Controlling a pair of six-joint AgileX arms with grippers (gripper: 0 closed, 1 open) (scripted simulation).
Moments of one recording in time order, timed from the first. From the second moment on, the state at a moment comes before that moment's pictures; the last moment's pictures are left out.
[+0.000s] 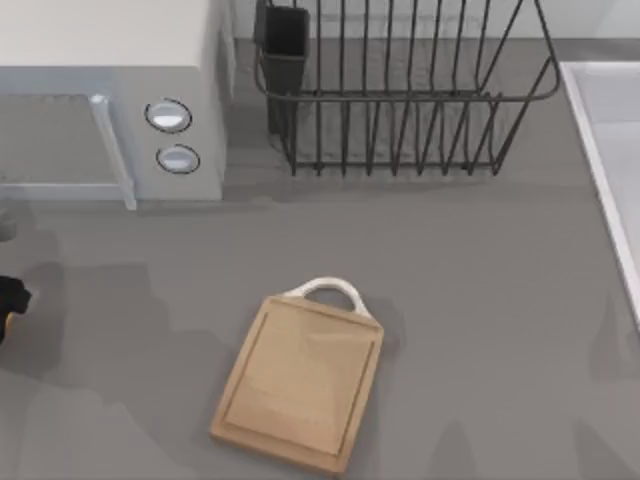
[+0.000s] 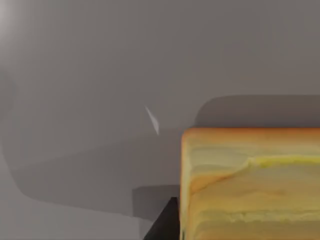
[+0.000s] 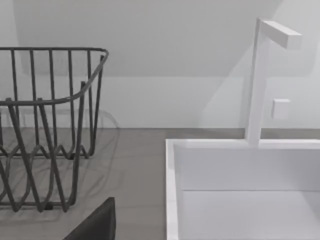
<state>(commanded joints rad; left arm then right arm) 0.20 1.90 1.06 -0.73 0.00 0.46 0.00 0.00 0.00 0.00 0.00 0.00</state>
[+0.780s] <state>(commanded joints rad) 0.16 1.73 1.23 -1.12 0.02 0.43 0.00 0.00 0.00 0.00 0.00 0.00</state>
